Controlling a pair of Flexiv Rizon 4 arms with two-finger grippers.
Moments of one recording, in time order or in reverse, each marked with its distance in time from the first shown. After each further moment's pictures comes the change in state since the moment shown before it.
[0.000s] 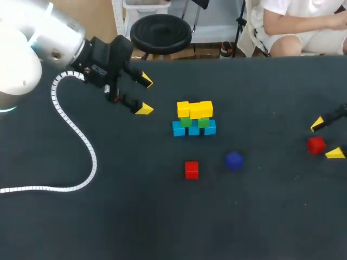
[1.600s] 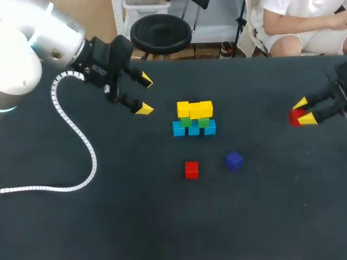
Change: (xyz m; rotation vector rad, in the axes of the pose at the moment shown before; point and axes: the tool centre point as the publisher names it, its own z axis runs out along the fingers) left arm 0.000 0.000 0.000 0.000 0.000 0.000; right arm -0.109 -0.030 0.009 0.096 -0.021 -0.045
